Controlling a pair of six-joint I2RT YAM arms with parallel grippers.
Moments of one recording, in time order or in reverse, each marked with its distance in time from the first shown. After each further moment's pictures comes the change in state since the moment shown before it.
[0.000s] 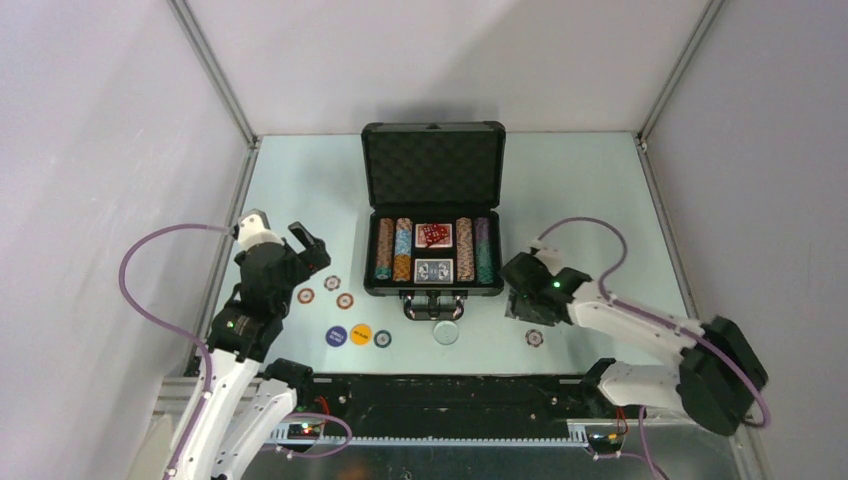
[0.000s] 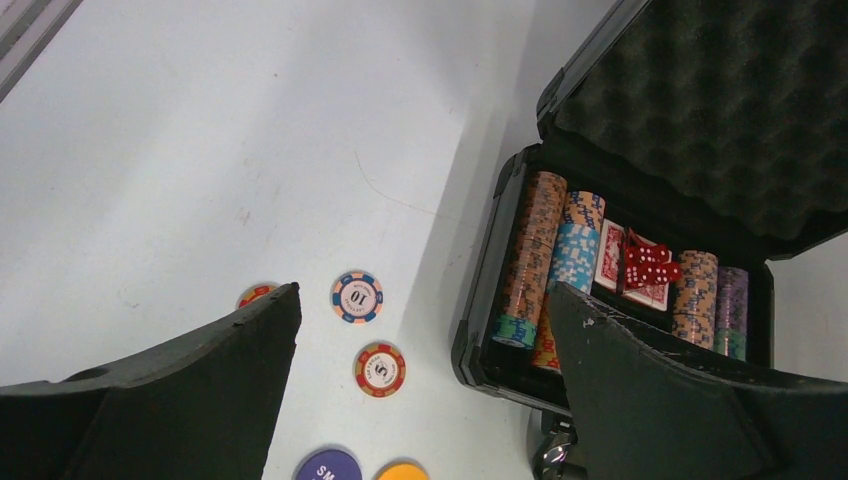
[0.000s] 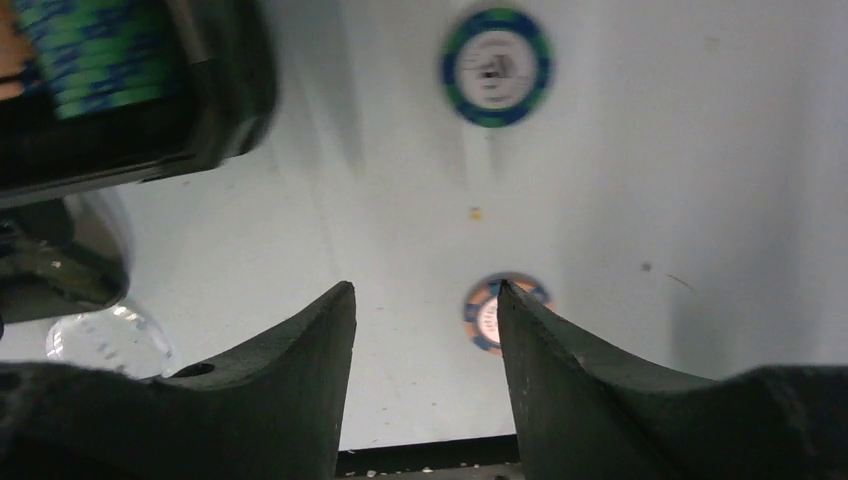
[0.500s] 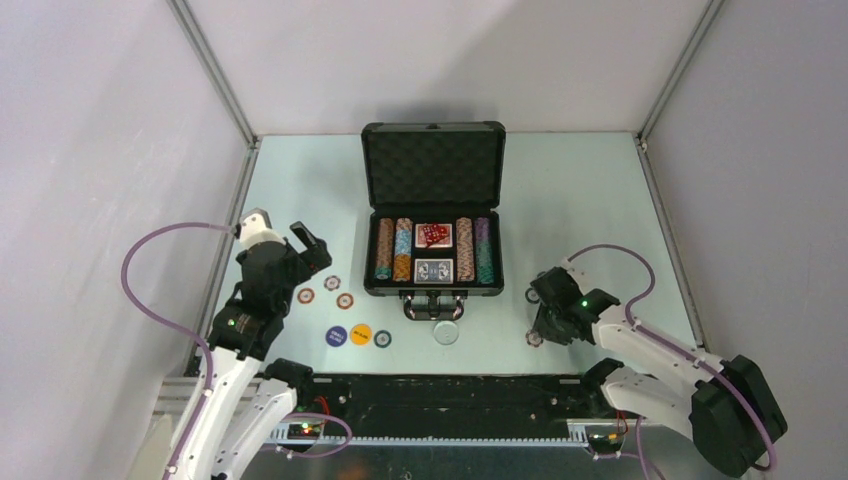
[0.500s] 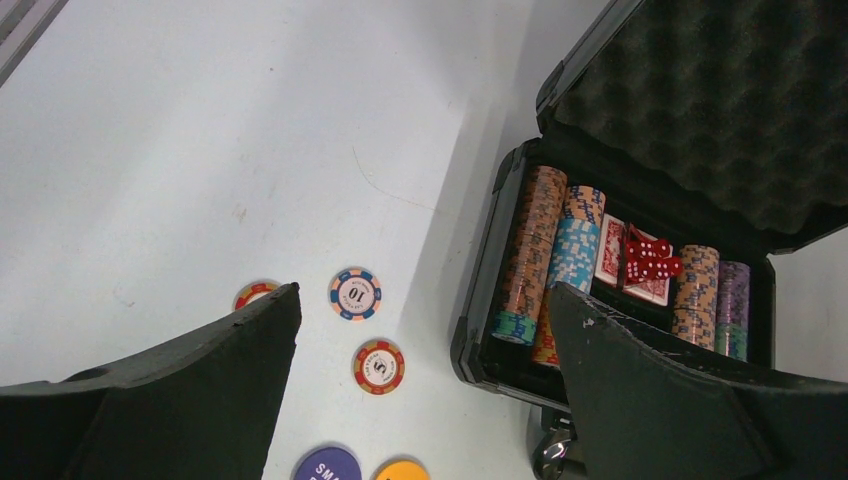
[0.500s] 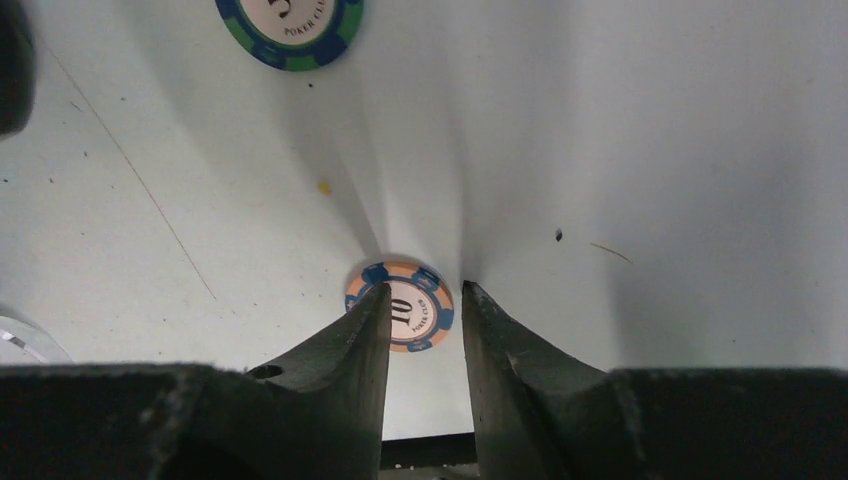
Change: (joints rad) left arm 0.000 0.010 0.000 0.000 0.011 0.000; right arm -0.222 -0.262 -0.271 0.021 -0.147 -0.018
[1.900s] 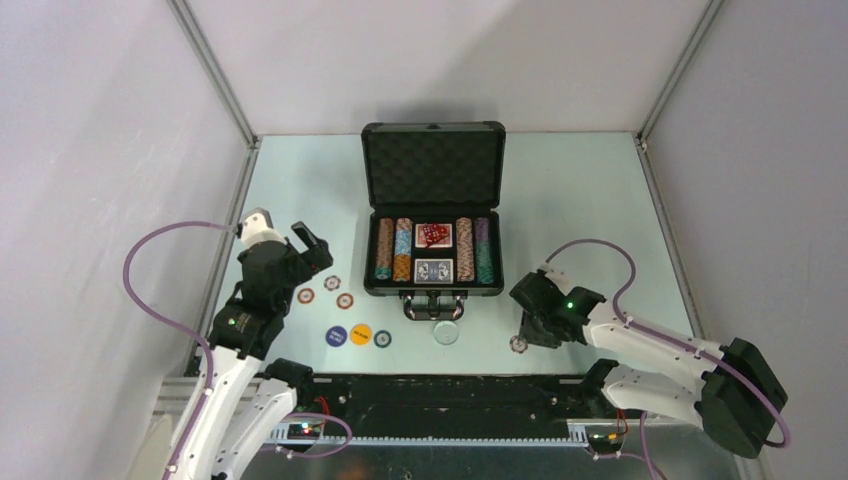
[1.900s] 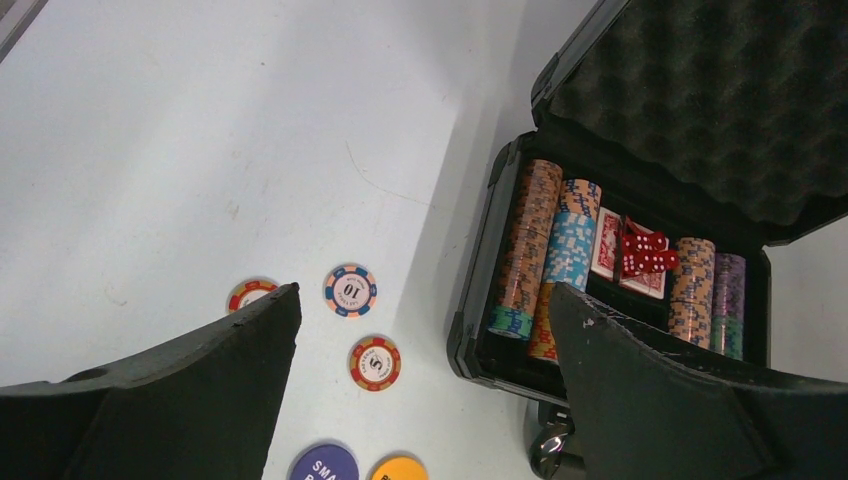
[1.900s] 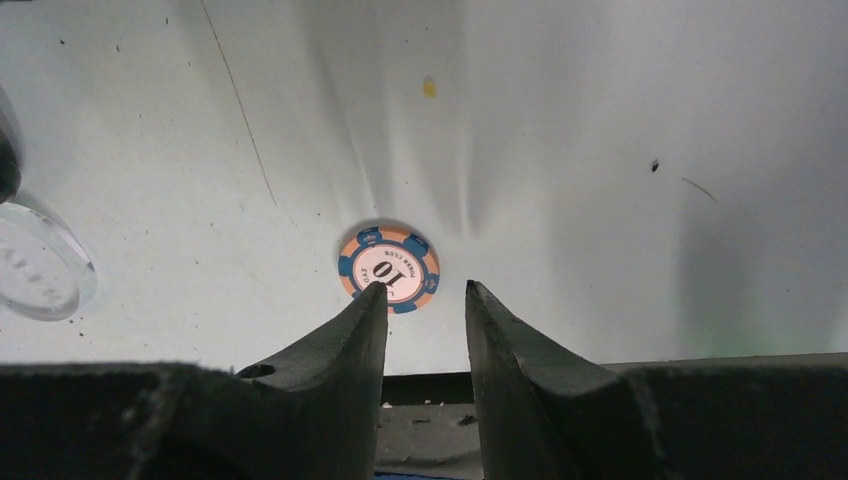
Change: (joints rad) left arm 0.002 0.007 0.000 0.000 0.019 0.000; right arm 0.207 0.049 0.097 -0.076 0.024 0.072
